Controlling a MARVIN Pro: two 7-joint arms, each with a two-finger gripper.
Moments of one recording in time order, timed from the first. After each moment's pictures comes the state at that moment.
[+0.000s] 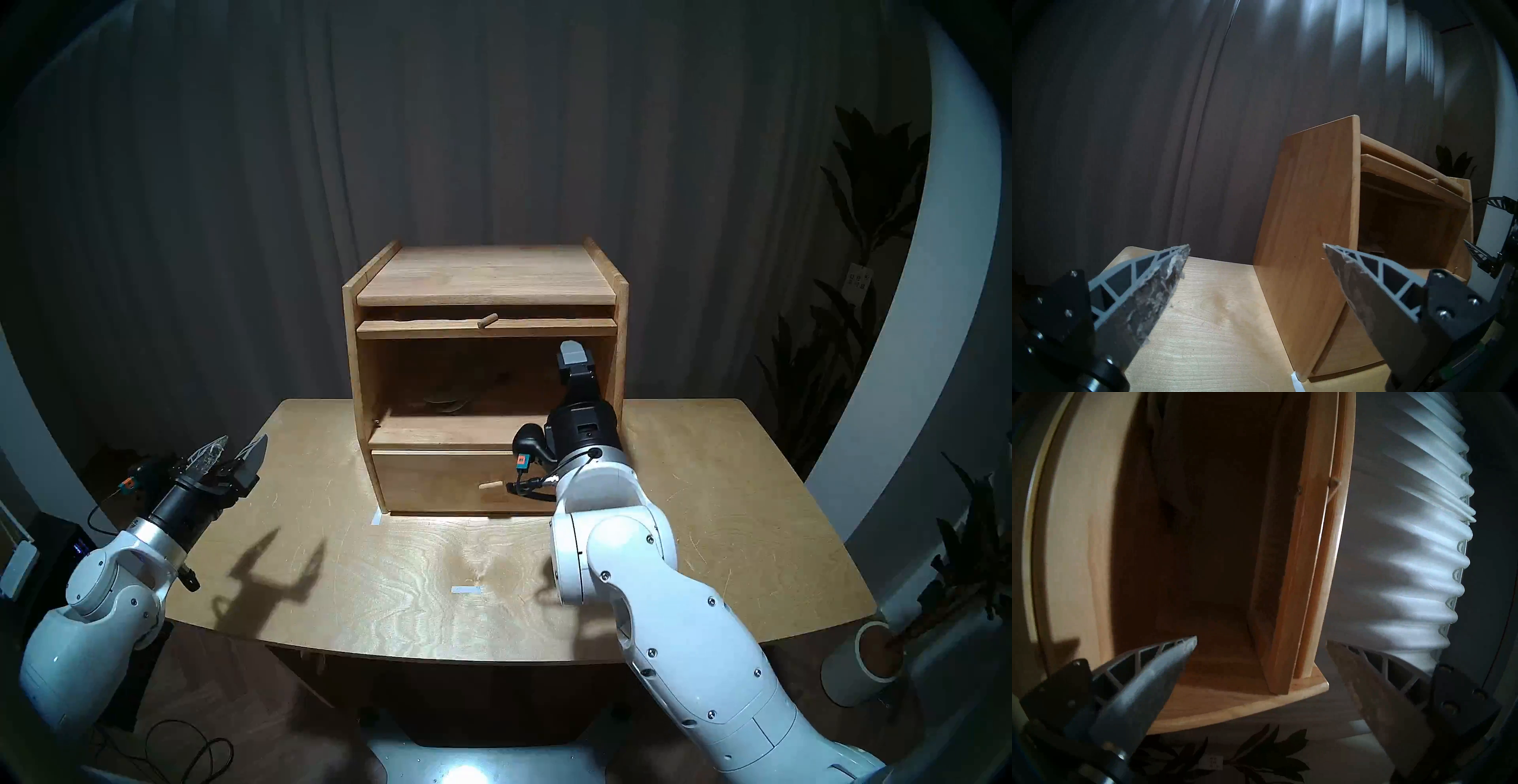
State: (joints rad) left arm 2.14 -0.77 -1.79 -1.91 -1.07 -0.21 -0.22; right arm -1.53 -1.22 1.12 -2.06 -1.62 0.53 0.36
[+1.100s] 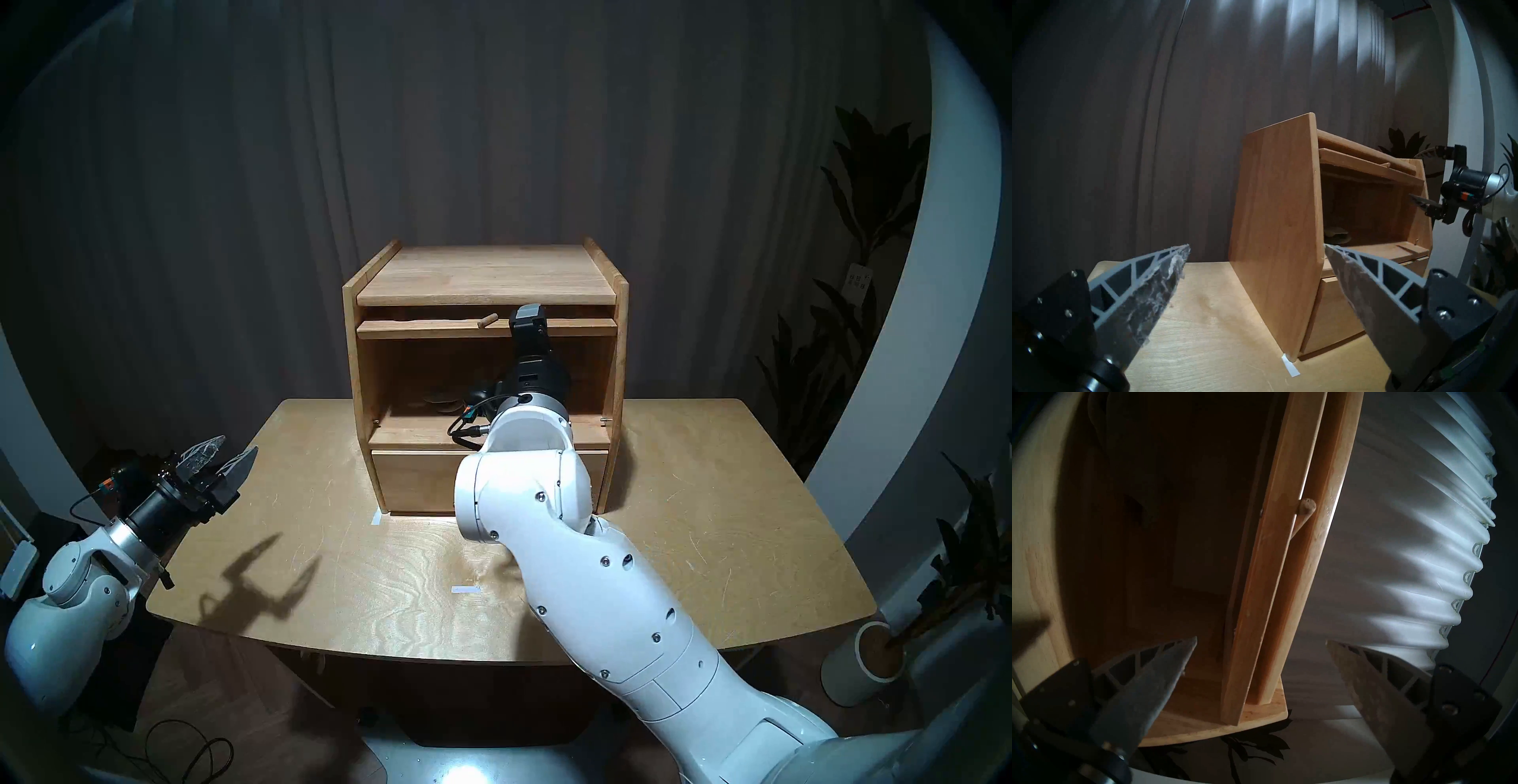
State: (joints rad) left arm 2.18 -0.71 -1.87 -1.86 -1.03 -0.22 -0.40; right arm -1.30 -1.41 0.93 -1.95 -2.06 0.66 0.81
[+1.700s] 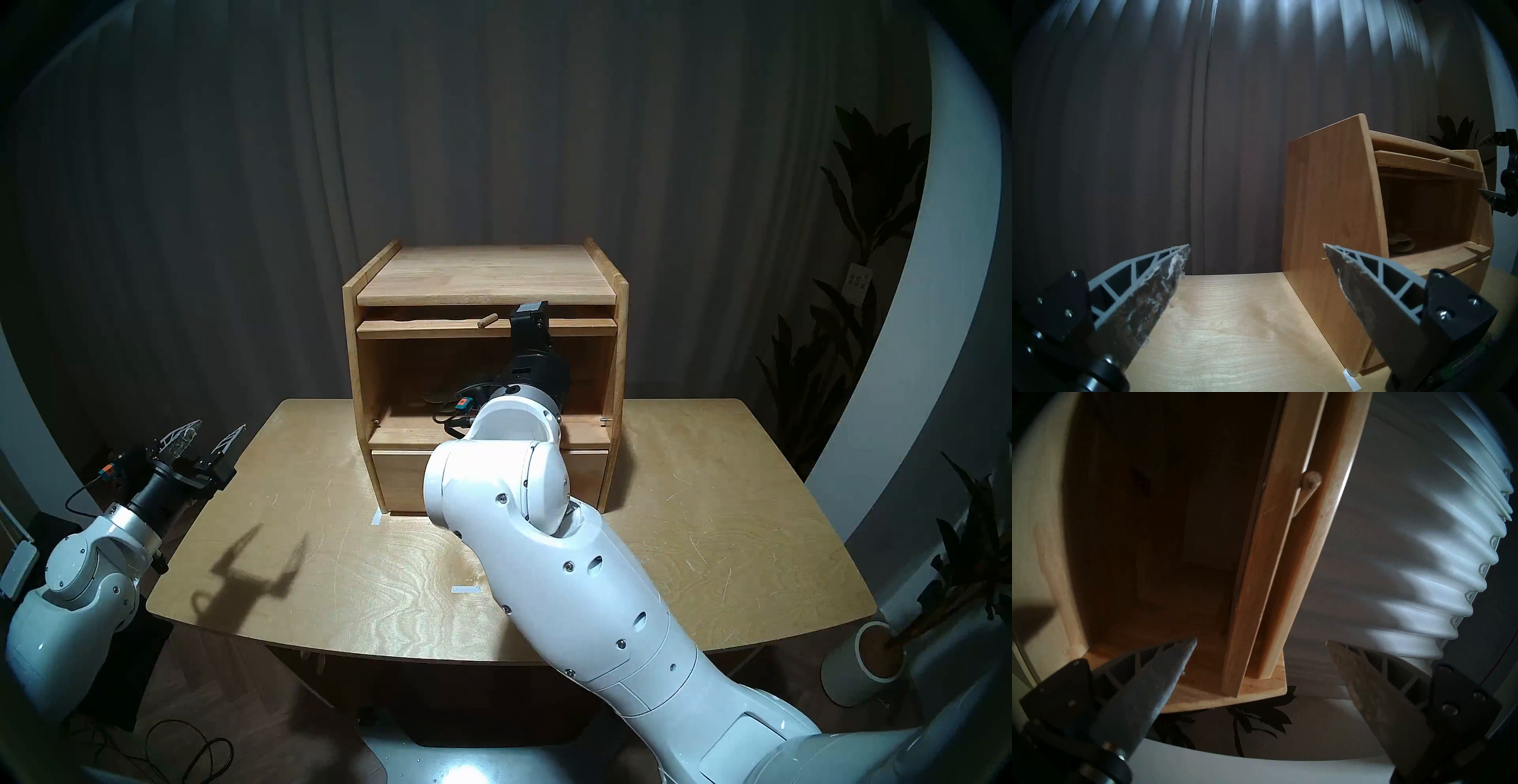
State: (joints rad) left arm 2.15 -0.74 -1.87 -1.89 -0.92 -0.22 -0.17; right arm -1.26 -1.45 0.90 -1.95 -2.07 0.72 0.89
